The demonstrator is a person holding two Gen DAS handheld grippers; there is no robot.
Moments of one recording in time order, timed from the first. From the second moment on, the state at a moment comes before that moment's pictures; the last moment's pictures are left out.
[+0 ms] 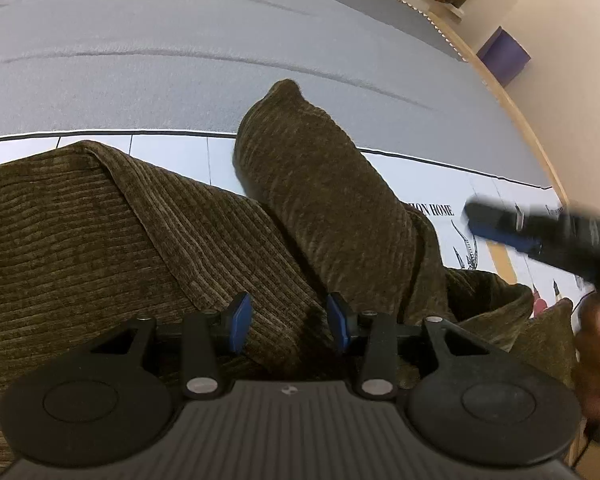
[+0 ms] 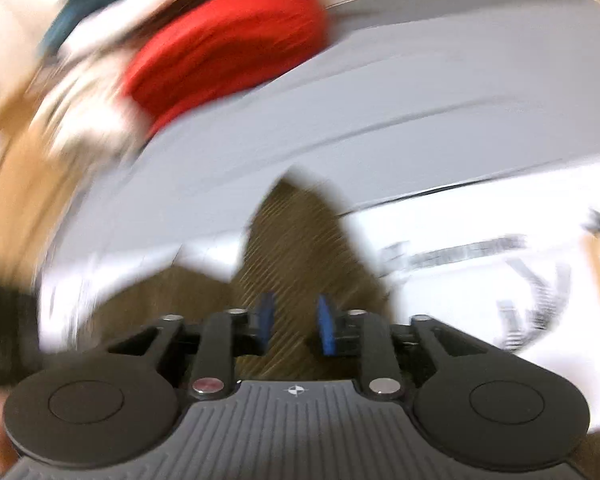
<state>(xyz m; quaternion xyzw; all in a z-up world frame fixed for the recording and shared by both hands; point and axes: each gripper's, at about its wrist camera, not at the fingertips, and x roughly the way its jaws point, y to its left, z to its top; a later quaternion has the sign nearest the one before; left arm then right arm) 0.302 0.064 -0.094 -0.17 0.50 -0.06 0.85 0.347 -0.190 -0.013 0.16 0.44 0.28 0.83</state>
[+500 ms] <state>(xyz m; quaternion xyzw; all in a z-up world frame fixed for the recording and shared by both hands) 0.295 0.047 -0.088 -0.13 0.51 -0.11 0.84 0.393 -0.181 -0.069 0.27 0.56 0.20 0.76</state>
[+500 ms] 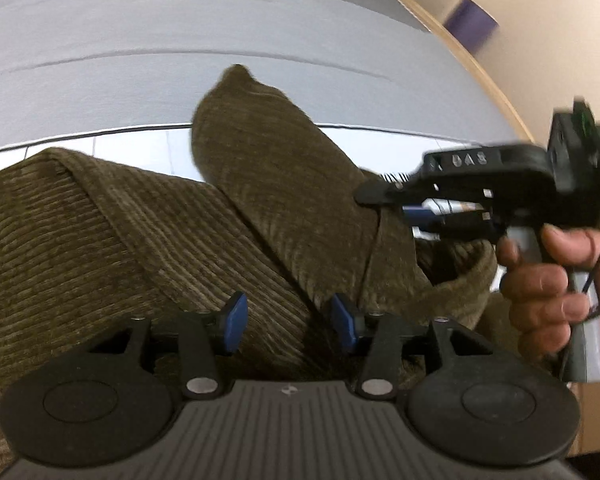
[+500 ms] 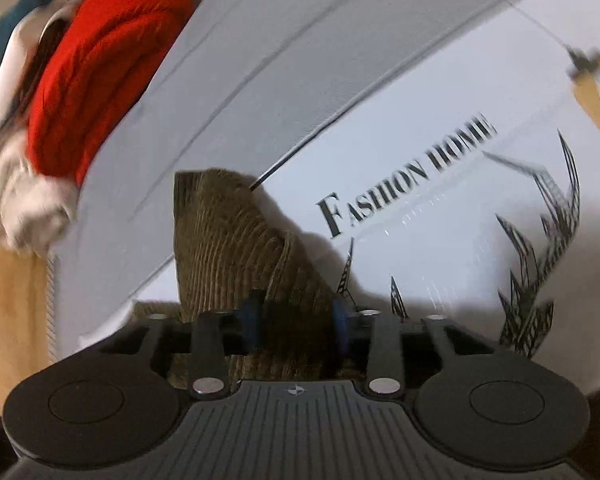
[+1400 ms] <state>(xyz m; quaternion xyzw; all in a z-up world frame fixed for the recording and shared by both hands) 0.279 0.005 -0.112 -0.02 0.52 -0.20 0.83 0.369 -0.439 -0.071 0.41 0.38 -0.15 0.81</state>
